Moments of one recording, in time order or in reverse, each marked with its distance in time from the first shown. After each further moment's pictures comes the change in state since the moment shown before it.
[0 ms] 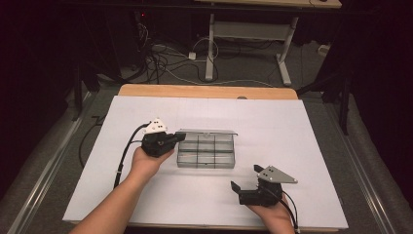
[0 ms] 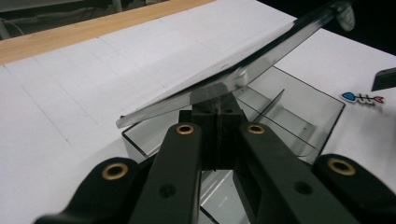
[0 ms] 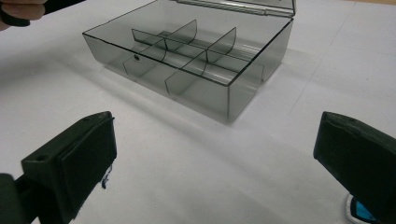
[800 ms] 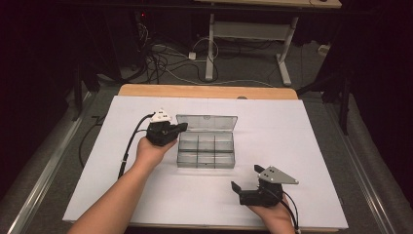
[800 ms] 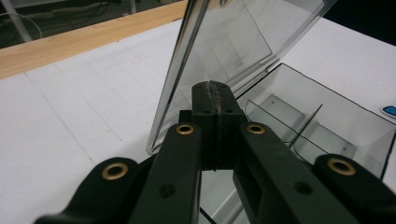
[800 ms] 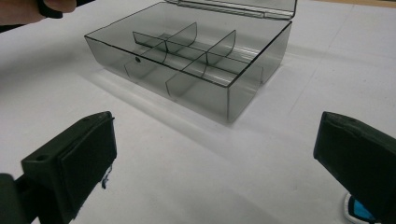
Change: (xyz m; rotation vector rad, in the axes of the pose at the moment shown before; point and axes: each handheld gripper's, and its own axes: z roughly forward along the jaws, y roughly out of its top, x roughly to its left) left arm 0.021 0.016 0.023 0.026 0.050 -0.014; right arm 0.000 0.000 -0.002 -0.009 0.001 0.000
